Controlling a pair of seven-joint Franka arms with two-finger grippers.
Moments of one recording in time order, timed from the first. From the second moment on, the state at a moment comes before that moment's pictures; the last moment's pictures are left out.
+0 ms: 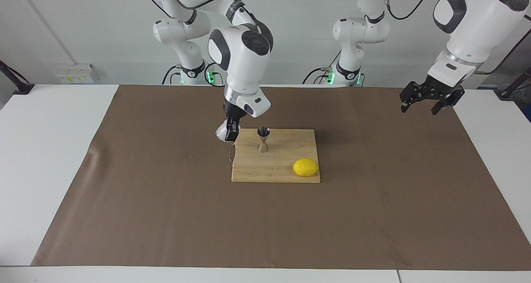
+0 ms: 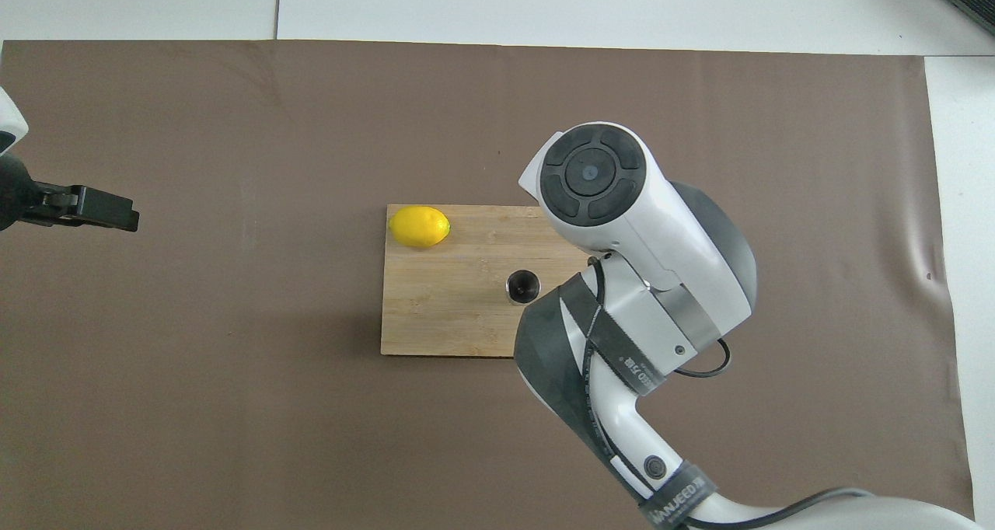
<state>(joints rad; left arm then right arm) -0.10 -0.02 0.07 -1.67 -0.04 1.68 0.10 0.40 0.29 0.16 -1.54 -0.37 1.72 -1.02</state>
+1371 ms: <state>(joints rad) -0.07 -0.02 0.07 -1.67 -0.04 1.68 0.11 0.61 0.50 0.16 -1.32 -0.60 1.48 -0.93</state>
